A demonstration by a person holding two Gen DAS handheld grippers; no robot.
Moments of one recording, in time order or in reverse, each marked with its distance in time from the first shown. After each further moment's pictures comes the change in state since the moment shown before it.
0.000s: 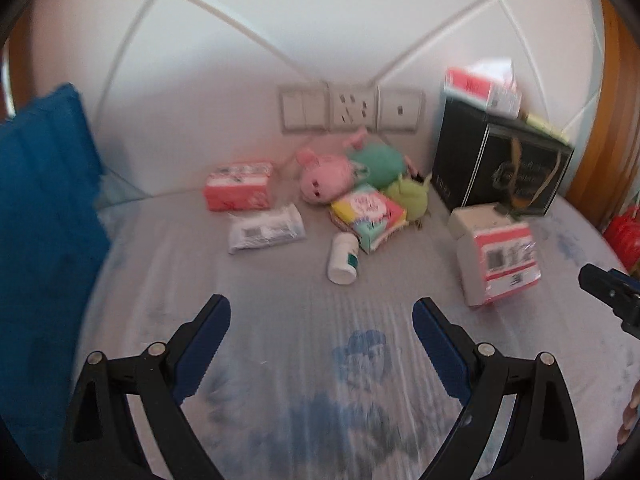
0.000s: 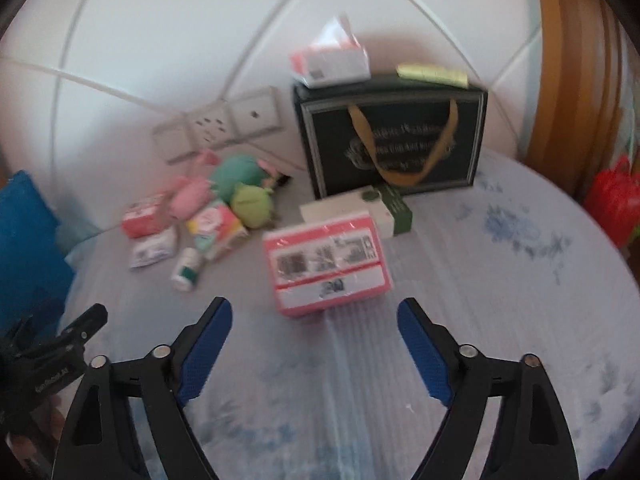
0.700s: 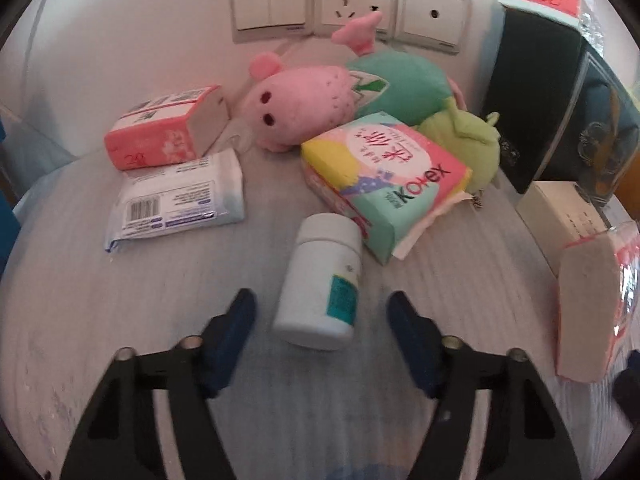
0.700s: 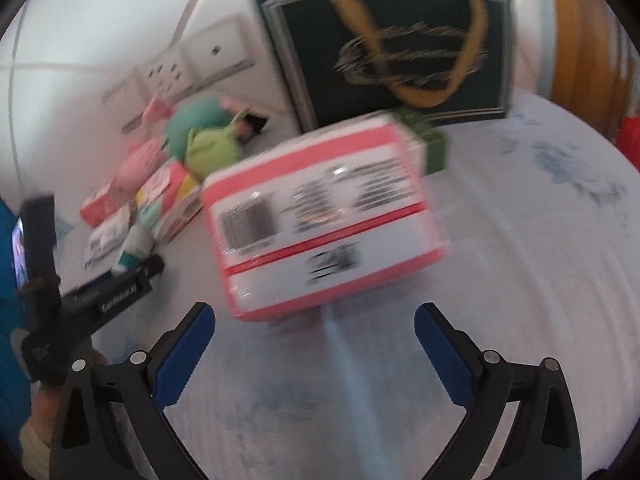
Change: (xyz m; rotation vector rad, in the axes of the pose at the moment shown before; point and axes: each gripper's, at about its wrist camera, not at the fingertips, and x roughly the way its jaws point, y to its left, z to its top) left arm 0.167 -0.017 0.015 -0.021 0.117 -0.032; right arm 0.113 -0.004 -0.023 0.063 0.104 0.015
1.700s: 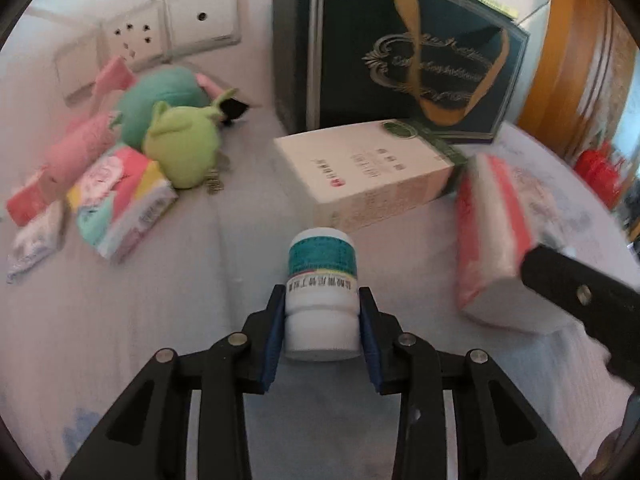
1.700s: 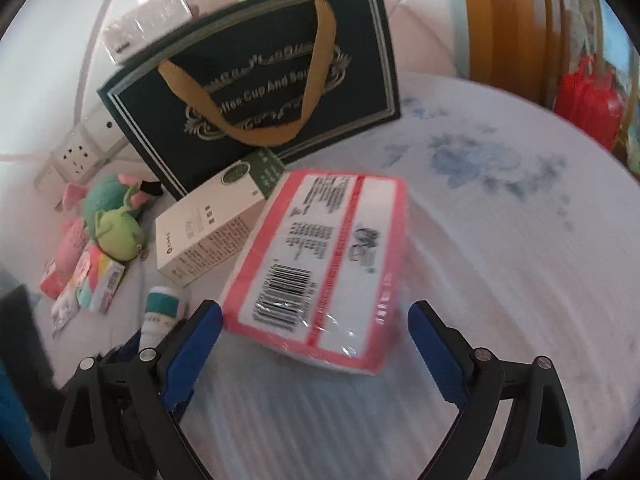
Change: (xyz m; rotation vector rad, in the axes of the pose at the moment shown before) left arm -0.019 -0.157 -0.022 0.192 0.001 -0.184; right arm -0.016 -0.091 0.027 0.231 -0.047 -0.104
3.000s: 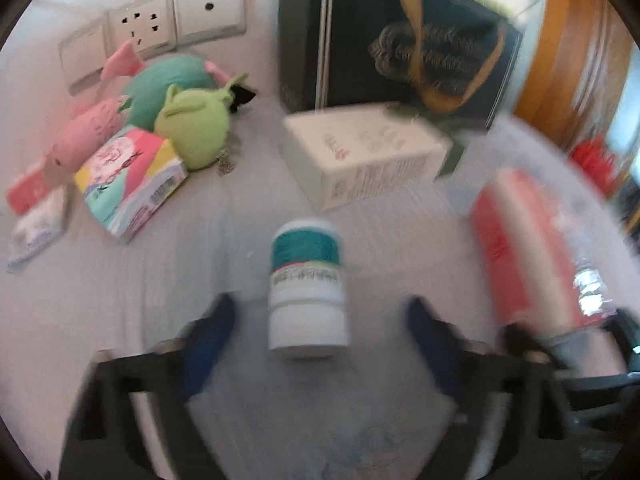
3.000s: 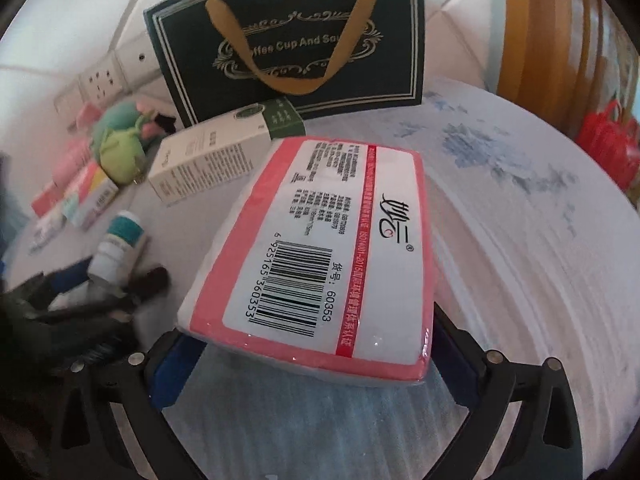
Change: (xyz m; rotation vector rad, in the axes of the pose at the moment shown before) left arm -0.003 0.005 -0.012 0.010 0.044 0.025; right arm -0.001 -0.009 -0.041 -0.216 -0.002 -0.010
